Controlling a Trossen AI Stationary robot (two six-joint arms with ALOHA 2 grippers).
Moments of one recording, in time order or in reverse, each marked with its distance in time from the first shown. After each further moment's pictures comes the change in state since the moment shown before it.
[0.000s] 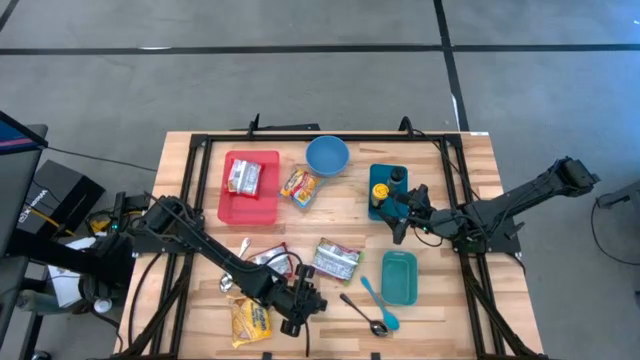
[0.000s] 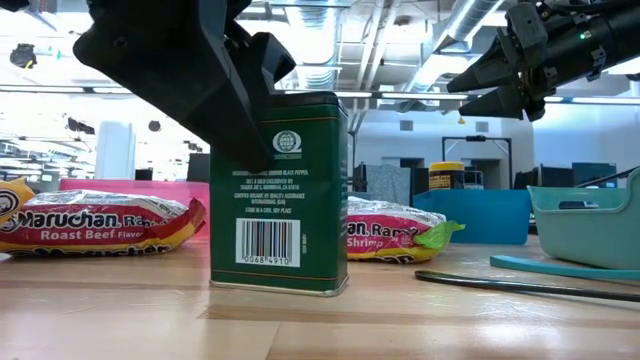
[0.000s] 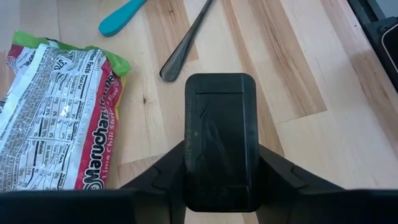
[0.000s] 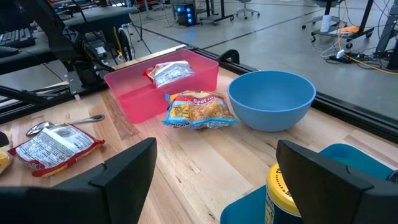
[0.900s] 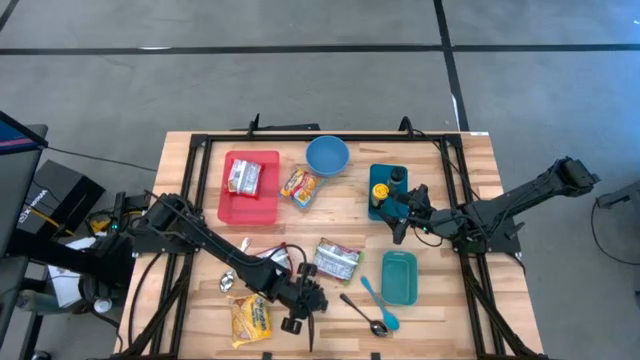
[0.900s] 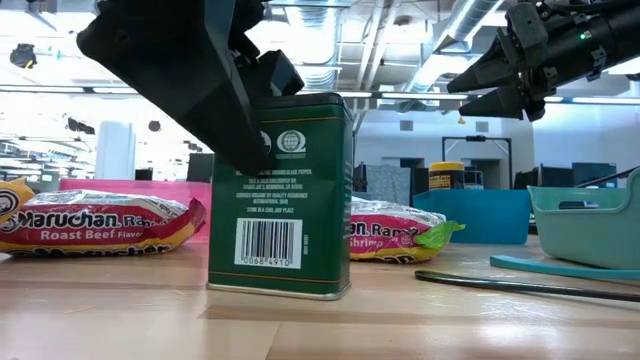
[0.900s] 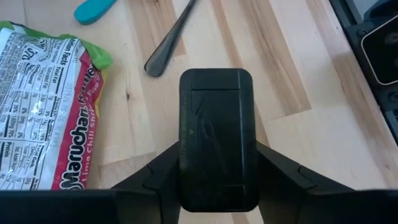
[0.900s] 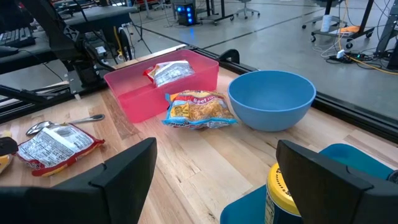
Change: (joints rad) left arm 0.045 0.000 0.001 0.001 0.138 -0.008; right arm 0.000 0.000 0.000 -0.001 -0.001 0.000
